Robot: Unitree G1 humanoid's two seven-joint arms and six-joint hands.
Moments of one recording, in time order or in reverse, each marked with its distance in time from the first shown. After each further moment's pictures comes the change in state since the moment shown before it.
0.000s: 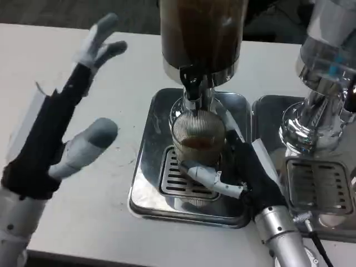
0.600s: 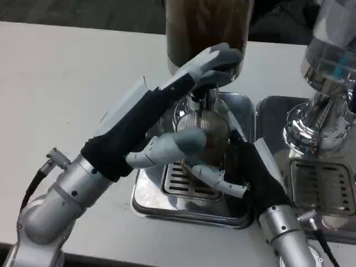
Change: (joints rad) left arm -0.195 0.007 -0.250 0.043 -0.029 0.137 -0.195; right arm 0.007 -0.025 0.007 -0.031 -0.008 0.029 0.012
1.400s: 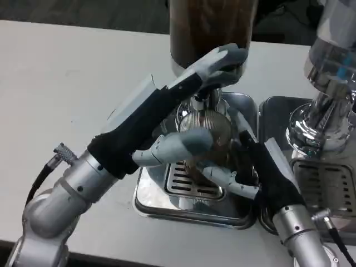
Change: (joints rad) left arm -0.037 -0.004 -0.023 0.038 -0.003 -0.015 -0.030; right arm 0.042 -0.068 0.003 -0.115 -0.010 0.088 0.021
